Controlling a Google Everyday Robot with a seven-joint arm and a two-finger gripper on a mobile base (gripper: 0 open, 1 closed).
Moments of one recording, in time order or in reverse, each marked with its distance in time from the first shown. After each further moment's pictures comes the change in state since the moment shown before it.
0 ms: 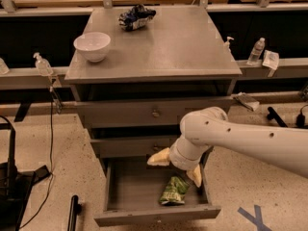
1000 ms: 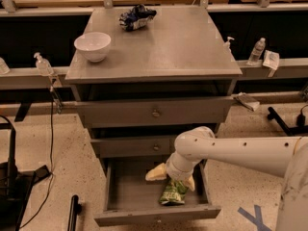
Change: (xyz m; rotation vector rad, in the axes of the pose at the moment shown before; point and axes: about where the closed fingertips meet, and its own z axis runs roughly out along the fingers) arm 0.020 0.015 0.110 0.001 -0.042 -0.220
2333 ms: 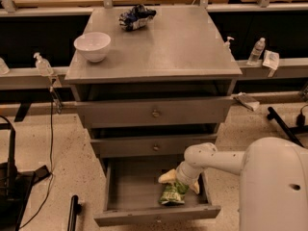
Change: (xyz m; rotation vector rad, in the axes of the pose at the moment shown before) arm 0.070 0.084 0.128 0.004 0.017 0.059
